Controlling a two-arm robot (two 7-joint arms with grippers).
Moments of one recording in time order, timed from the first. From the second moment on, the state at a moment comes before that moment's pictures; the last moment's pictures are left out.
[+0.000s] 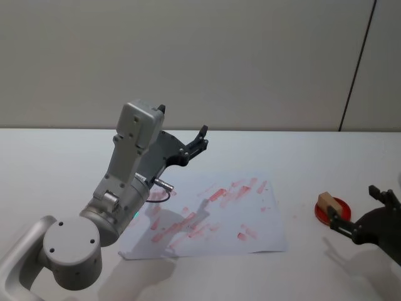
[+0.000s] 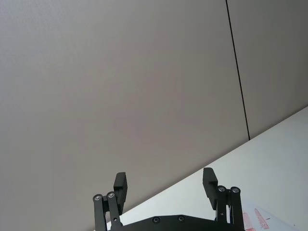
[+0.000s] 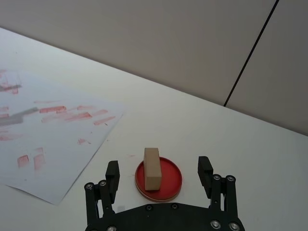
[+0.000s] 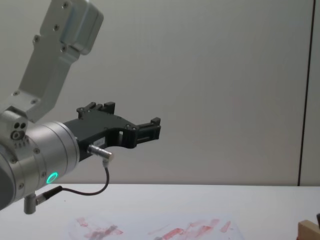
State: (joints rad) left arm -0.24 0.38 0.45 -1.63 -0.20 0.01 -0.01; right arm -0.18 0.48 -0.18 -1.84 0.22 0.21 0.09
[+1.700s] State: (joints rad) left arm -0.24 0.38 0.45 -1.63 -0.20 0.01 -0.01; right arm 0.01 0.35 -0.24 -1.58 0.06 0.29 0.17
